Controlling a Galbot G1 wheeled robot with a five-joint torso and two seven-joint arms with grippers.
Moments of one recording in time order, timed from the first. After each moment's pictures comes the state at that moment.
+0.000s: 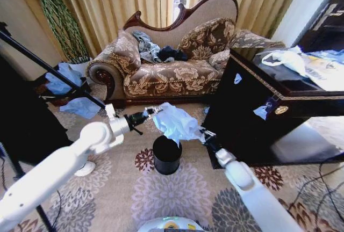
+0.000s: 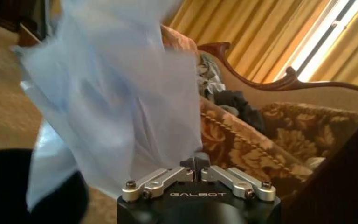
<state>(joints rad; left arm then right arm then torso) 0.78 -0.61 -0.09 -2.12 -2.00 0.36 -0.05 -1.26 1.00 0.34 1.96 -0.08 -0.03 -0.11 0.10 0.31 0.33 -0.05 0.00</state>
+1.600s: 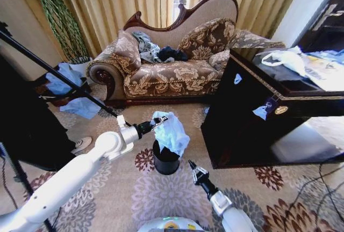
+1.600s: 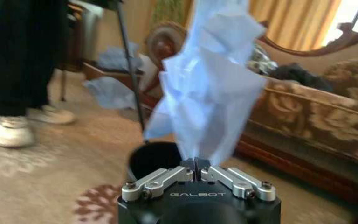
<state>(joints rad) 0.78 -0.71 -0.05 -2.03 -1.95 0.35 -0.05 -1.62 1.20 0.28 1.92 -0.15 0.24 -0.17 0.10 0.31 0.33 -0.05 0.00</state>
